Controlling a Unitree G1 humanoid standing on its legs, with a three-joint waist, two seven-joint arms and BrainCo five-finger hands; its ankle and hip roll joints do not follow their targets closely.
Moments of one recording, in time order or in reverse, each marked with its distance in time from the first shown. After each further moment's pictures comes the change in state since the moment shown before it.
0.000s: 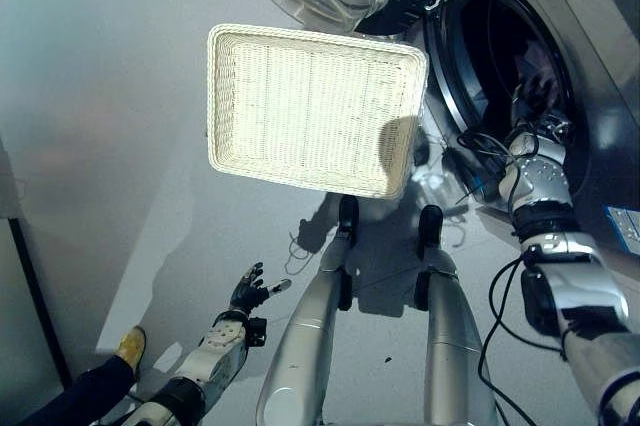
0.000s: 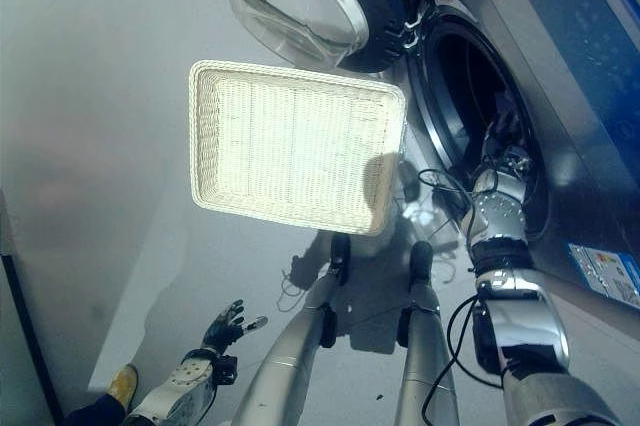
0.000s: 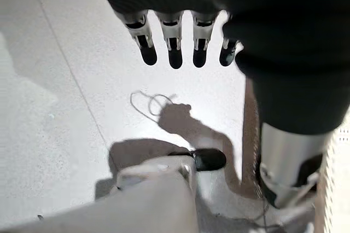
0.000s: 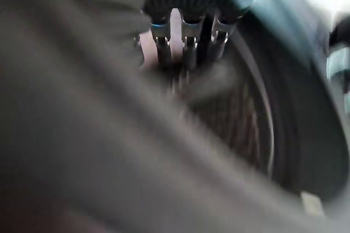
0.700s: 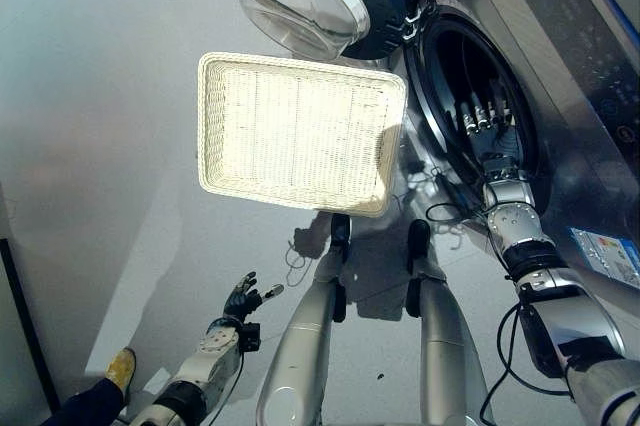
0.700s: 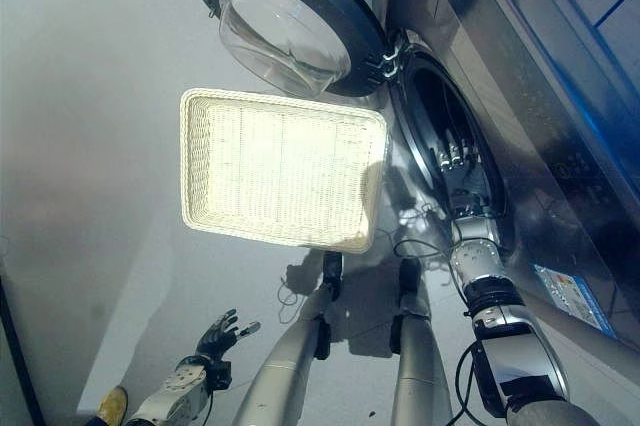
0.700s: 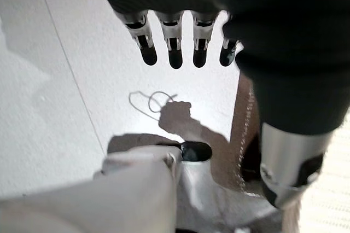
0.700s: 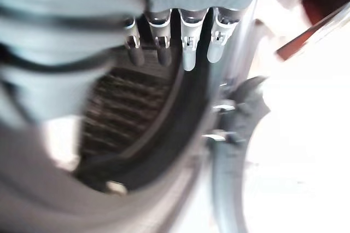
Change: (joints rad) left arm -0.007 -0.079 0.047 0.119 0.009 -0.041 -0.071; right arm 0.152 -0.075 0.206 0.205 -0.676 0.302 0.049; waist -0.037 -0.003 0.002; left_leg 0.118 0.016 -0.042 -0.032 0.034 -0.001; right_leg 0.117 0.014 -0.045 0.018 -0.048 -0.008
